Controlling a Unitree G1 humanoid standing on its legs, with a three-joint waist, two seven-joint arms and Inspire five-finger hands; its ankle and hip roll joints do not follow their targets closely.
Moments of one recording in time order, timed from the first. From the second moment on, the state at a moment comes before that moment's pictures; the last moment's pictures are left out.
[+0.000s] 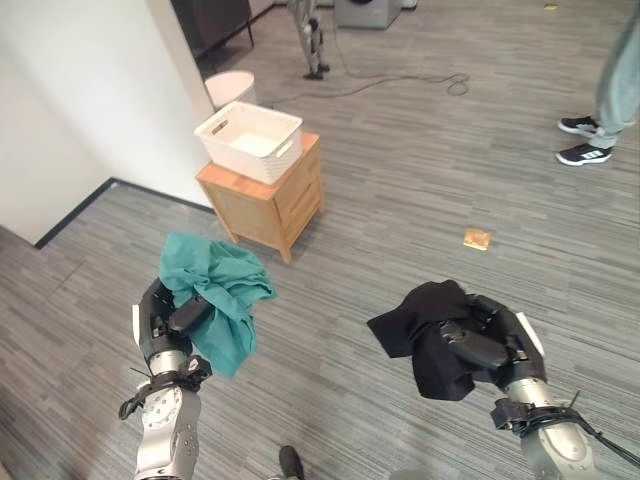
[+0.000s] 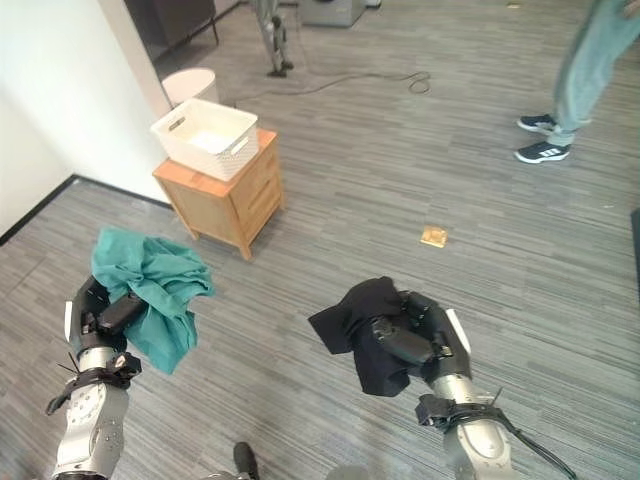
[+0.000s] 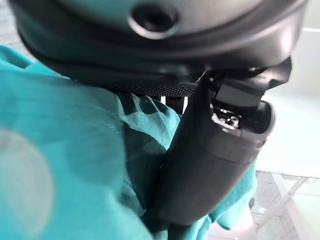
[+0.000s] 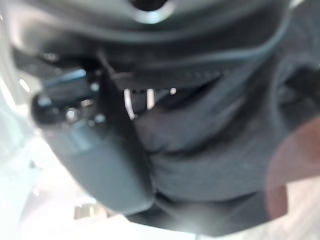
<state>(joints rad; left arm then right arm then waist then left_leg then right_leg) 0.07 0.29 0.15 0.11 -0.50 -0.24 0.26 0.30 -0.41 0.01 -0.10 0.47 -0.14 0.11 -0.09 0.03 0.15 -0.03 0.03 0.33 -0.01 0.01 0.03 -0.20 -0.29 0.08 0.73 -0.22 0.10</state>
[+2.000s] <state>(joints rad) -0.18 0.32 0.02 0.02 -0.44 -0.23 0.16 0.17 -0.52 -0.03 0.01 0.47 -0.11 0.14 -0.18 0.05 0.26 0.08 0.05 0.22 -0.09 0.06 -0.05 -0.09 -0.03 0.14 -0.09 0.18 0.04</state>
